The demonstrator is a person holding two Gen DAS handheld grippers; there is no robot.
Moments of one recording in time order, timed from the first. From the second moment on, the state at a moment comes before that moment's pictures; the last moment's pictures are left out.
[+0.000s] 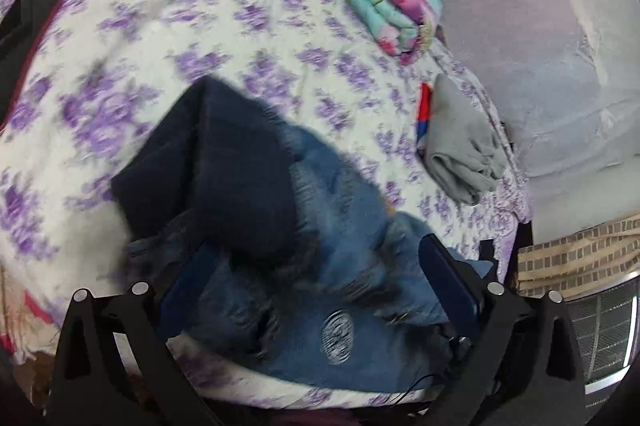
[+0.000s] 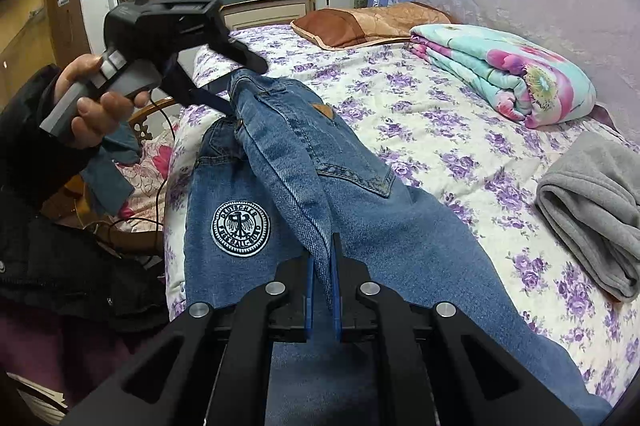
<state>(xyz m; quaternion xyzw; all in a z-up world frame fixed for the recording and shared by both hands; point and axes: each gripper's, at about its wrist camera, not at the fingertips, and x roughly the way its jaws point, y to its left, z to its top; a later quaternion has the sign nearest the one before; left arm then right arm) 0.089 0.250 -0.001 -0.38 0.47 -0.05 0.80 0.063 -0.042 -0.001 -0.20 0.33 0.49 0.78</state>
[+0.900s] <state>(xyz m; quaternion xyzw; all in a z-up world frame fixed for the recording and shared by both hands) 0.011 0.254 -0.031 -0.26 0.45 0.02 0.86 -0.001 -0.033 -0.055 -0.23 0.35 0.51 0.76</state>
